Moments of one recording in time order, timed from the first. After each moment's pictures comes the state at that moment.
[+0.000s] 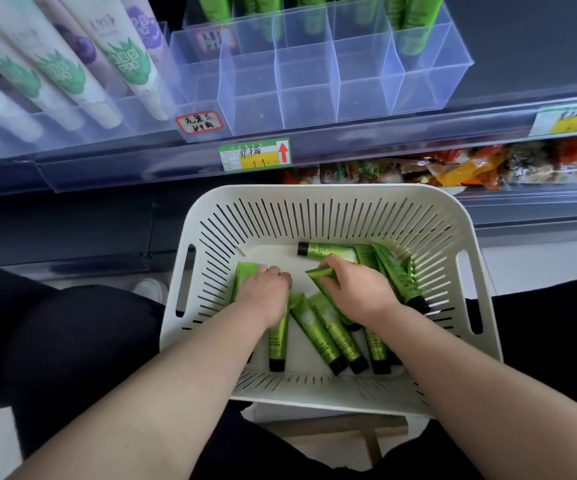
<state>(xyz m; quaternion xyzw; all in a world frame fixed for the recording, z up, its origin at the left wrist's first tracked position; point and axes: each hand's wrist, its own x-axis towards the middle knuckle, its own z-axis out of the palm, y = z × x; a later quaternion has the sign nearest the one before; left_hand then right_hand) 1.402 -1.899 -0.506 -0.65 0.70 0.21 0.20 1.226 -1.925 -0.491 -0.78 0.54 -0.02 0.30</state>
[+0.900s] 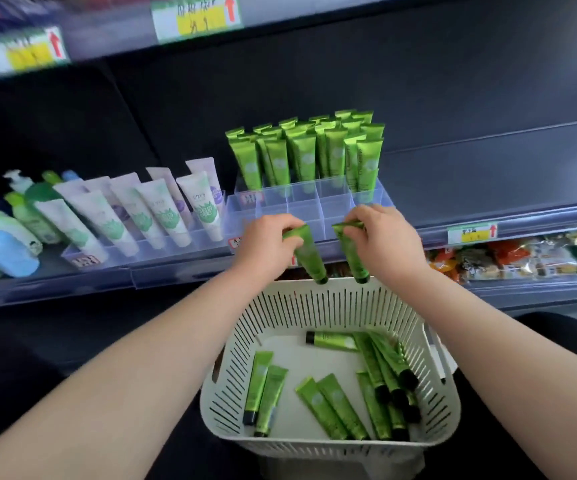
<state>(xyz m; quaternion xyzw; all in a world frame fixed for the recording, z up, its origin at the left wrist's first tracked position) 1.390 -1.952 -0.267 -0.66 0.67 0.14 -0.32 1.200 -1.967 -0.277 -0.76 0.55 -0.33 0.08</state>
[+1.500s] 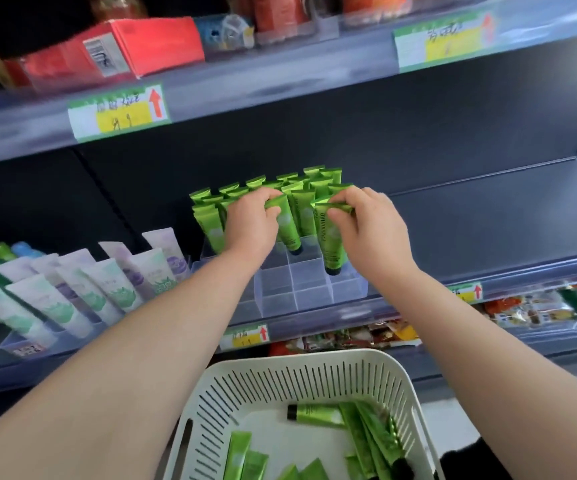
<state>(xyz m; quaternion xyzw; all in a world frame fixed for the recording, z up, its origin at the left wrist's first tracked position) 1.355 -2.093 -0.208 -0.67 0.63 0.00 -0.40 1.176 -2.053 -0.208 -0.72 0.52 -0.46 0.07</state>
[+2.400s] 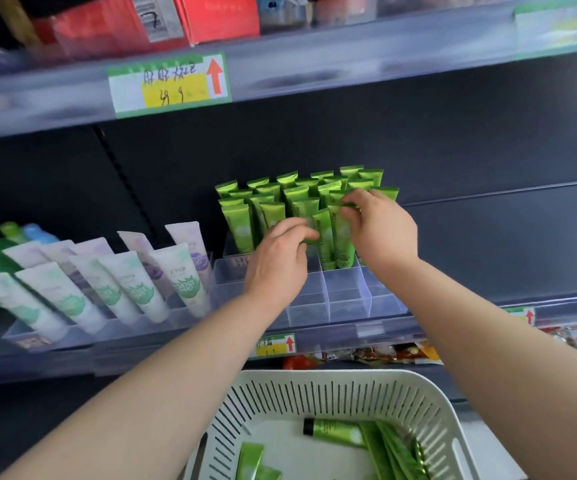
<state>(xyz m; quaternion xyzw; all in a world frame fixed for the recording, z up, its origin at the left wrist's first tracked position) 1.387 -2.070 -0.252 -0.60 0.71 0.01 -0.36 1.230 -2.115 -0.227 -0.72 0.57 -0.39 0.02</state>
